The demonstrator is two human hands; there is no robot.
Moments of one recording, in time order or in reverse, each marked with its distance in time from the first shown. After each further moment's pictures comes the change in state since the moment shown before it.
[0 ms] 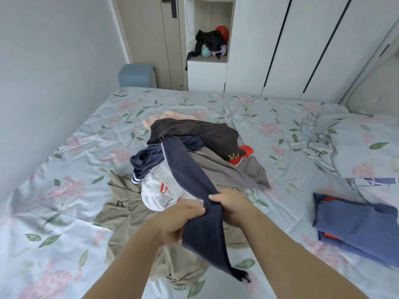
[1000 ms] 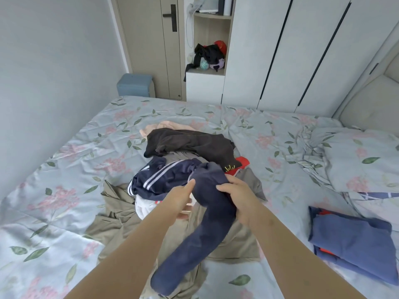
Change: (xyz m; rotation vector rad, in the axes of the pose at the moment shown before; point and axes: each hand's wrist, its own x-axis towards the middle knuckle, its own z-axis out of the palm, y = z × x) left_hand 0.042 0.051 -0.001 0.118 0.419 0.038; right_hand 0.001 -0.042 -0.017 -0.137 0.082 -0.308
